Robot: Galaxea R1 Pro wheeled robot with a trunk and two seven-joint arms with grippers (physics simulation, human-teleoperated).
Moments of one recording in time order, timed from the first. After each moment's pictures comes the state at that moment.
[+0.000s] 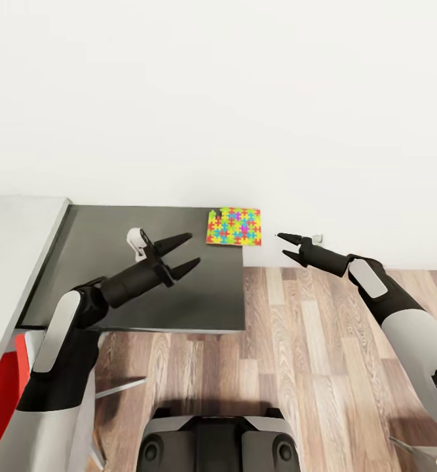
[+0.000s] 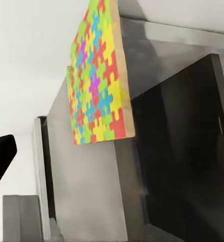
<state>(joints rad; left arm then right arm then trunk) -0.64 0.02 -0.02 -1.61 1.75 1.00 0.09 -1.10 -0.30 0.20 -0.63 -1.07 0.74 0.64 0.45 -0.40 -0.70</state>
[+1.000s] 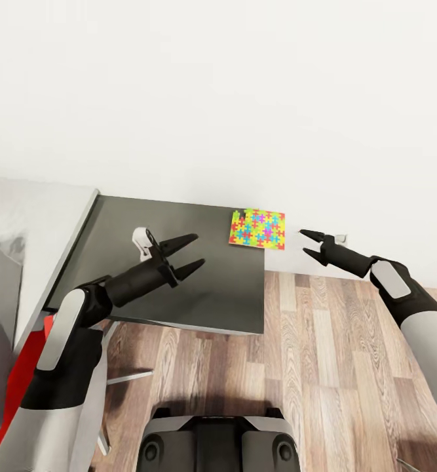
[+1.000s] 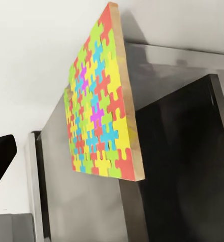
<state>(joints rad) -0.65 0.02 -0.05 -1.61 1.75 1.00 0.10 -1.10 -0.36 0.10 -0.60 -1.07 0.74 0.63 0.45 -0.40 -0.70</state>
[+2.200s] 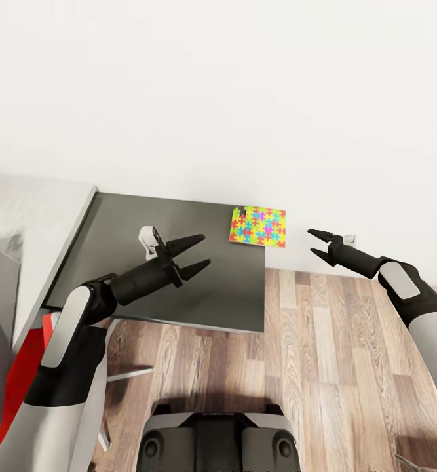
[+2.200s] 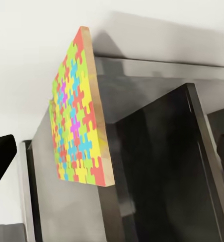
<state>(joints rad) -0.66 0.02 -0.09 -1.61 1.75 1.00 0.10 -1.10 -0.39 0.08 -0.58 -1.07 0.73 0.63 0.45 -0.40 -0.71</state>
